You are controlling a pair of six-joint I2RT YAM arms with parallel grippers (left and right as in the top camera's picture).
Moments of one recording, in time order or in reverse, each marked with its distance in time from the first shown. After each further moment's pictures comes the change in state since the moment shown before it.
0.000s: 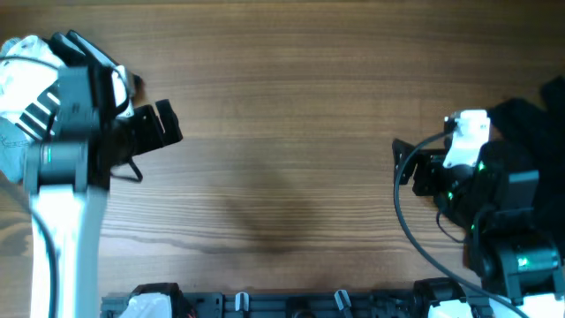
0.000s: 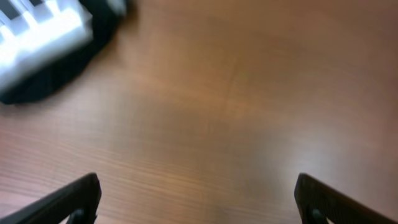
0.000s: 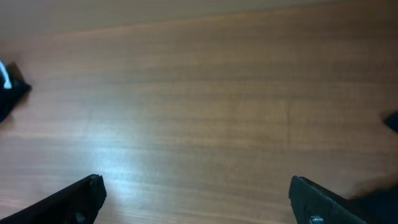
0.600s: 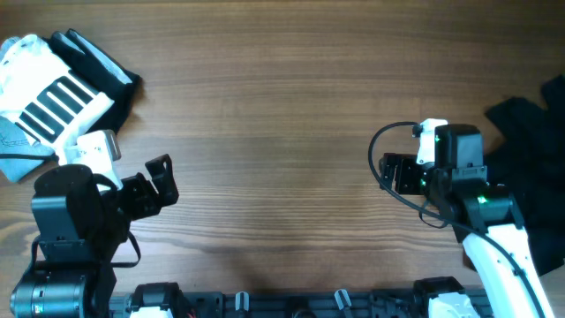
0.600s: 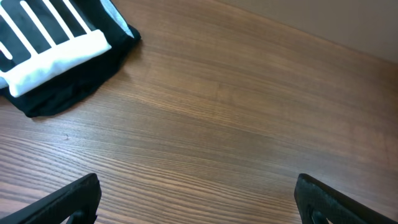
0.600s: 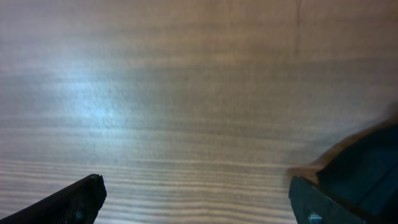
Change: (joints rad) left arm 0.000 -0.481 -0.227 0.014 0.000 -0.003; right arm 0.000 0.243 -0.121 0.001 0.033 0.007
